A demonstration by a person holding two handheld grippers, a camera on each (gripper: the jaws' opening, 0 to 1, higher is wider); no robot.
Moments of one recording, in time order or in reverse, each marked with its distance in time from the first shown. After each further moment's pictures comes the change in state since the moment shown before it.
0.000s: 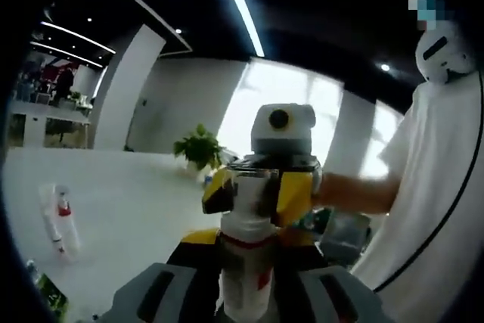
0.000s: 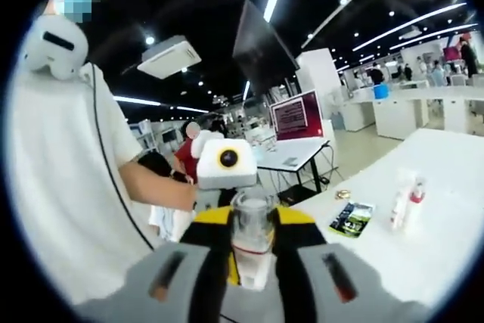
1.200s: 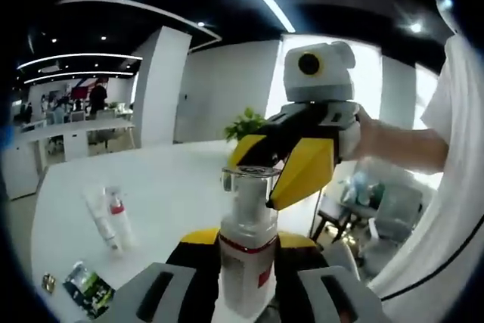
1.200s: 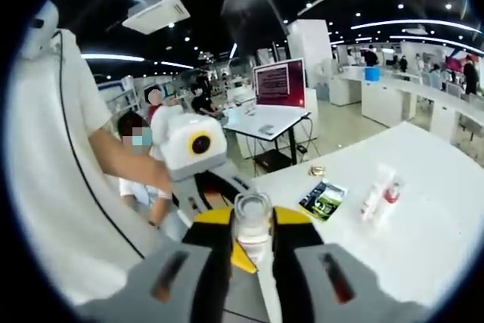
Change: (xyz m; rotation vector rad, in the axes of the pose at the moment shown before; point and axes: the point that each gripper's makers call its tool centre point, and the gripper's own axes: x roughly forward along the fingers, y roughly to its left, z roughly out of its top) left arm -0.014 0.060 -0.019 0.109 0.116 0.305; right arm 0.013 -0.043 -0.009 -0.096 0.254 -0.104
